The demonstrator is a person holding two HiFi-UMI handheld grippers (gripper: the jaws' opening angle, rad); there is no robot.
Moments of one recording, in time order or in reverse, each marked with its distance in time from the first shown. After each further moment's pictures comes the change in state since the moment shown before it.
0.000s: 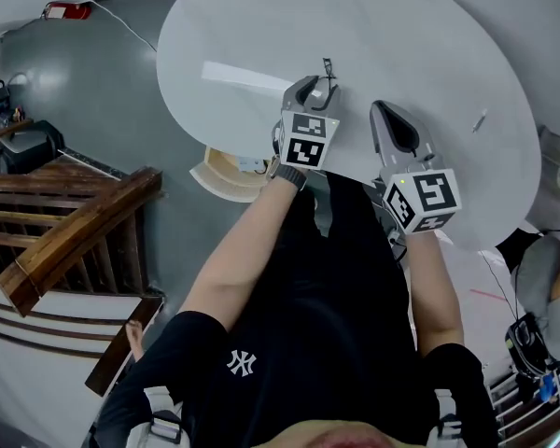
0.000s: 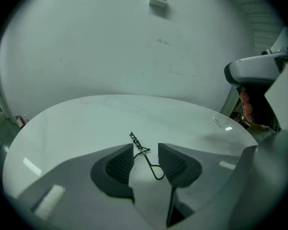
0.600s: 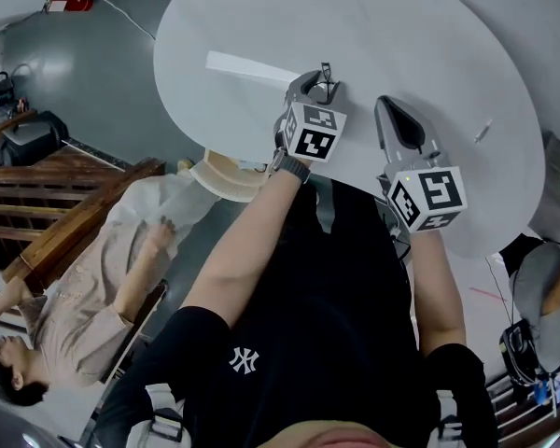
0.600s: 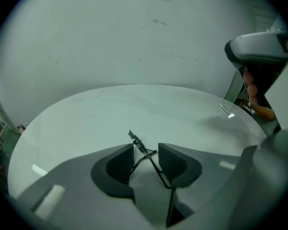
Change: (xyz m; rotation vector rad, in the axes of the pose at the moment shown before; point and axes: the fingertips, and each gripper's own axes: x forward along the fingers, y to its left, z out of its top) left arm 0.037 0.007 -0.008 0.069 0.145 0.031; right arm 0.022 -0.029 0.005 0.019 0.028 0.022
